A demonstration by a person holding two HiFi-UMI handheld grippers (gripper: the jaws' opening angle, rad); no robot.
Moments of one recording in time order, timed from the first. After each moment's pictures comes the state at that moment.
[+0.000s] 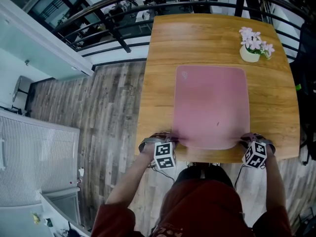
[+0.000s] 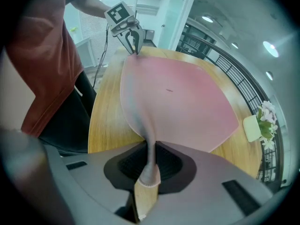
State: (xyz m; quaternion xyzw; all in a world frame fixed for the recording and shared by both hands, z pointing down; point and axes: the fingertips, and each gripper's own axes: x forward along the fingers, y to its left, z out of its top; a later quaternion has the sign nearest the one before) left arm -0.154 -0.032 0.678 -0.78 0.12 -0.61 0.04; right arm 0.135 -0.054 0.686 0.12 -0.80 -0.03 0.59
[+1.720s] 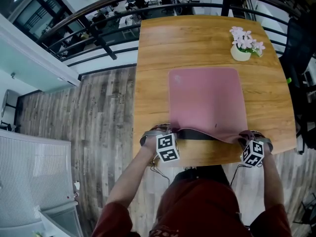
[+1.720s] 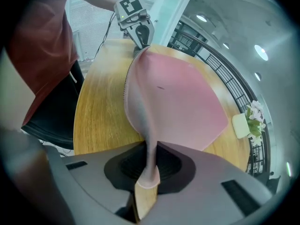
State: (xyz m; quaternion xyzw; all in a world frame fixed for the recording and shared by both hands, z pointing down) left arm -0.154 -0.108 0.675 -0.80 0.14 -0.57 0.08; right arm 0.126 -0.072 0.690 0.19 -0.77 -0.05 0.61
